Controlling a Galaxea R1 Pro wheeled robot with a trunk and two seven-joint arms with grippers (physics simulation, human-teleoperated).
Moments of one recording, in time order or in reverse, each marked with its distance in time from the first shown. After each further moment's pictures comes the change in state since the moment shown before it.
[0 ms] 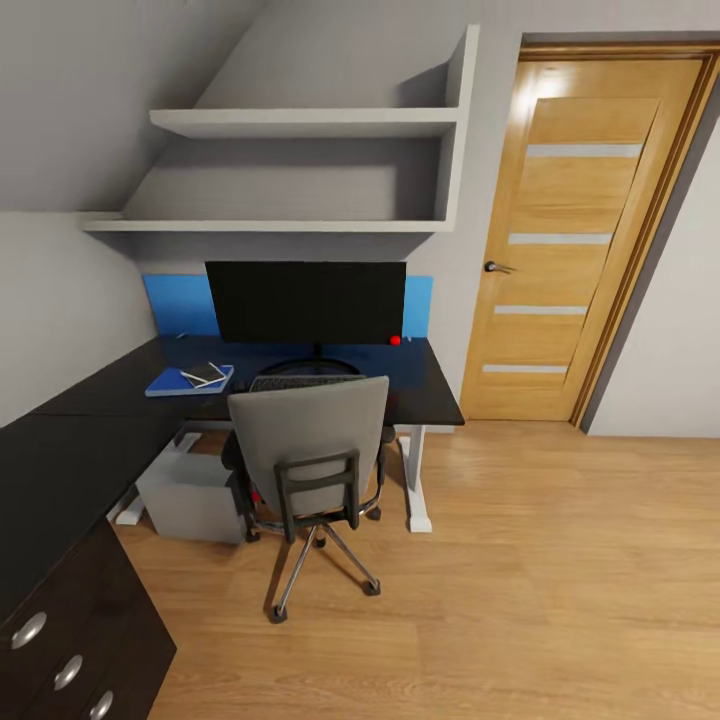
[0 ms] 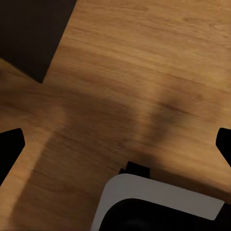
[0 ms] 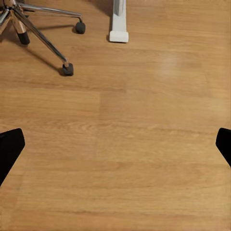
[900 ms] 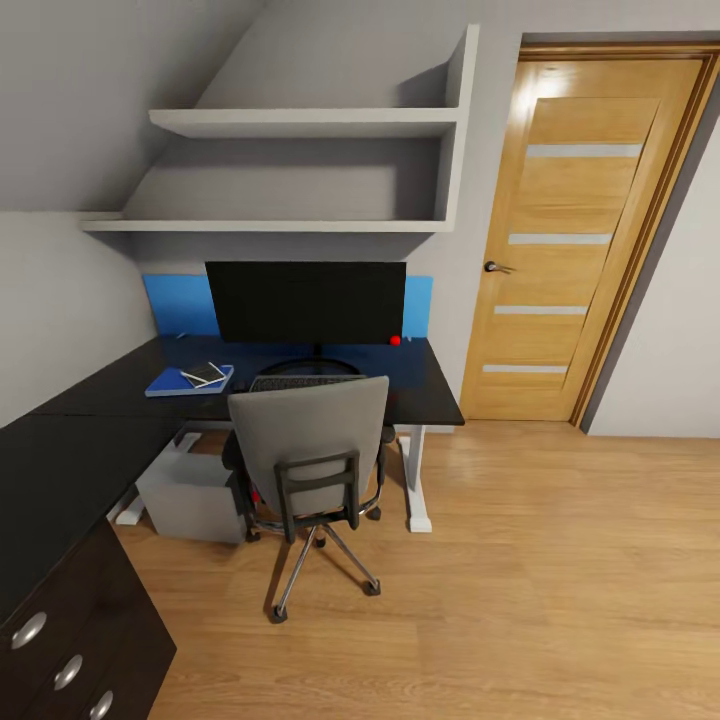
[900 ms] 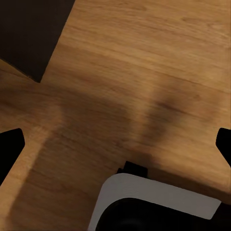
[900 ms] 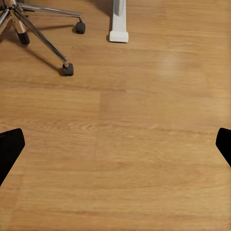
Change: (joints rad) left arm 0.000 -0.003 0.006 -0.001 0.000 0.001 -0.005; right arm 0.000 0.000 0.000 0.000 0.000 0.000 0.000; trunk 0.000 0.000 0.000
